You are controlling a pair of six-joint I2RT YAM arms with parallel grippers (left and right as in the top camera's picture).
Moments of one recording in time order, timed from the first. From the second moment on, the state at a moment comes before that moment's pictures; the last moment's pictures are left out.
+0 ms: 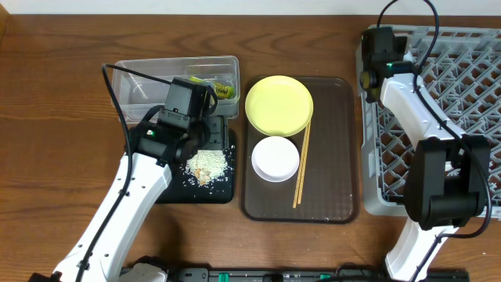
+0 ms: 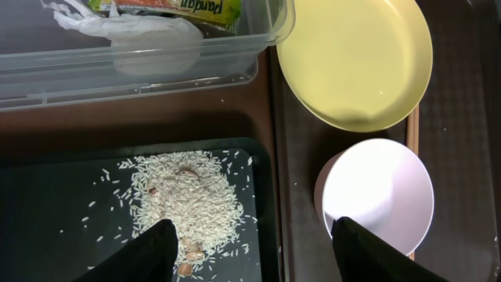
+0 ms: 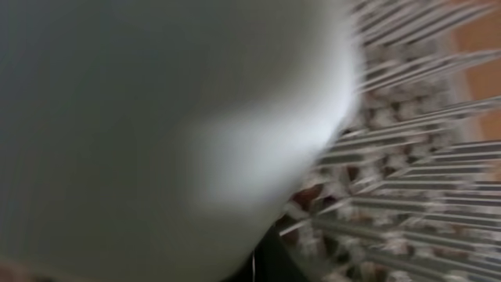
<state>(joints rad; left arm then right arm) -0.33 1.34 1.13 -0.81 0.07 -0.31 0.11 1.99 1.50 -0.58 0.62 0.15</state>
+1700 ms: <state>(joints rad) -0.22 1.34 1.13 -0.95 -0.19 -0.59 0.40 1.82 1.25 -0.84 -0.10 0.22</state>
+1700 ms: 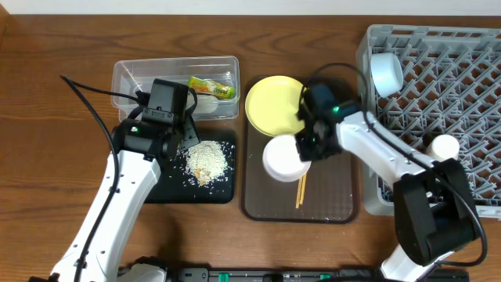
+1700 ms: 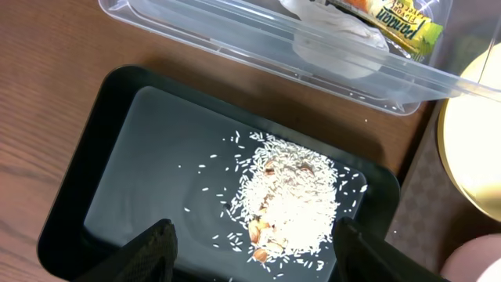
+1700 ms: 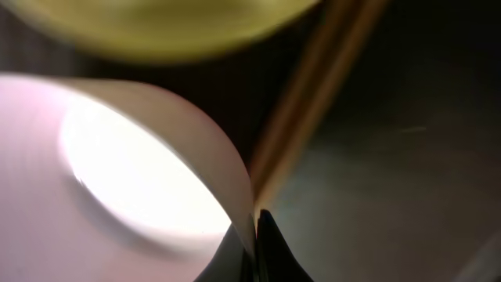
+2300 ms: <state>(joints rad) -0.22 1.34 1.13 -0.94 -0.19 -0.59 0.05 1.72 1.53 -0.38 0.78 0.00</state>
